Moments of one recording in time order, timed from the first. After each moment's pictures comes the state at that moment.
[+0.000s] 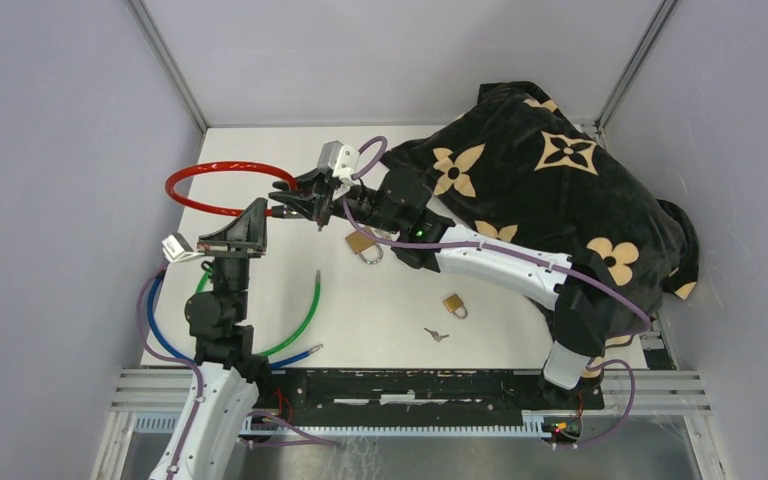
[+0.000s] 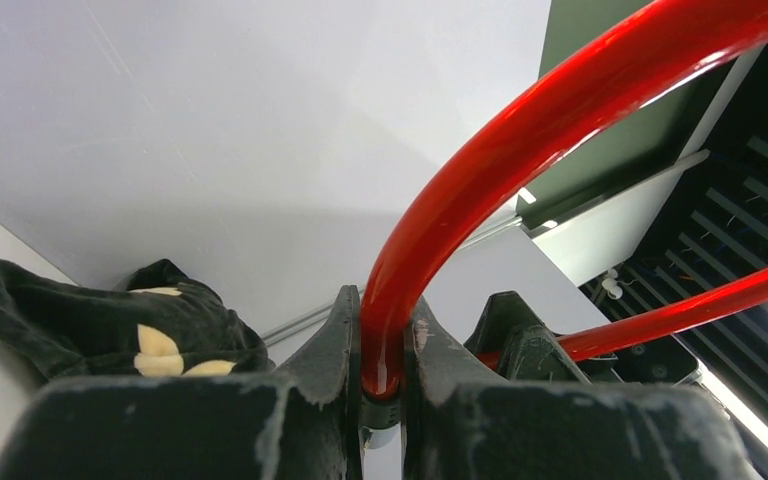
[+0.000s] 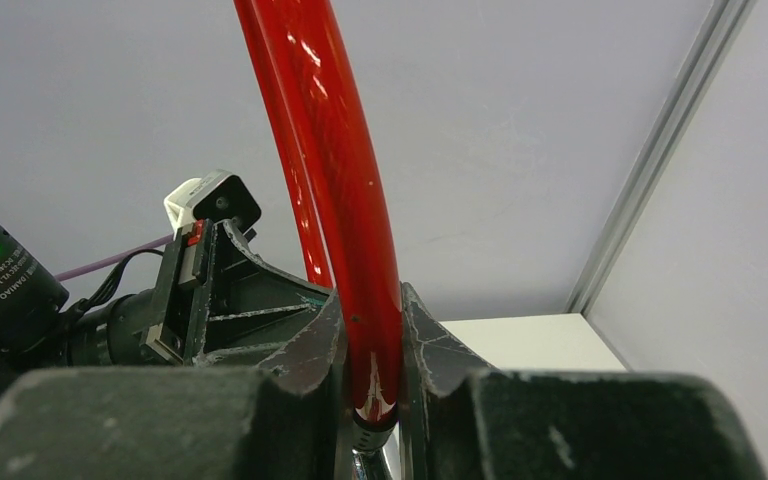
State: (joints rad) left arm -0.11 0.40 0.25 0.63 -0.06 -1.42; right arm 1.03 1.74 1.47 0.61 -0.34 -0.05
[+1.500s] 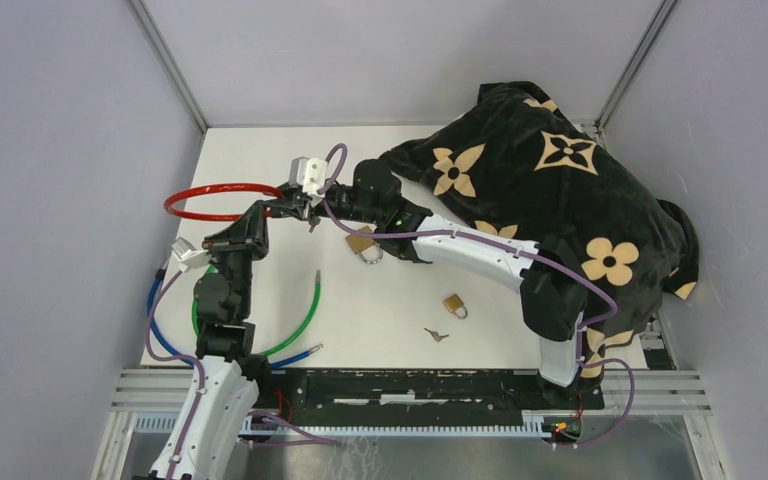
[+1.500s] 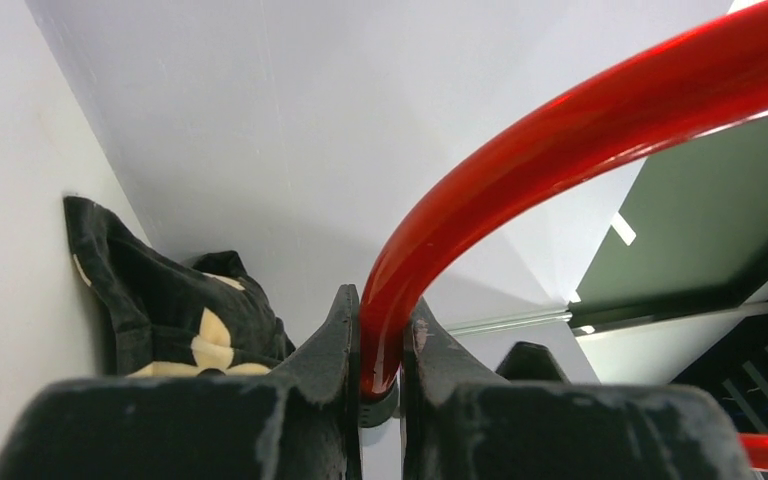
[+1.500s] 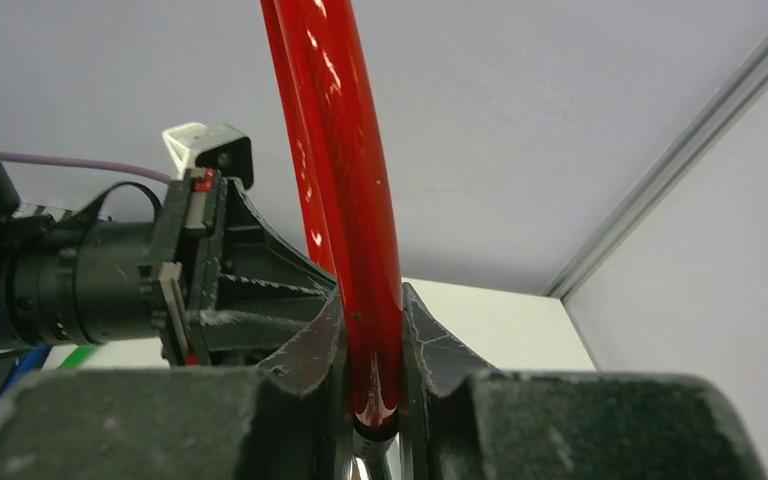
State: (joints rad) left arm -0.09 0.45 0.26 0.44 -0.14 -1.60; right arm 1.02 1.91 1.62 0.48 -0.47 -0.28
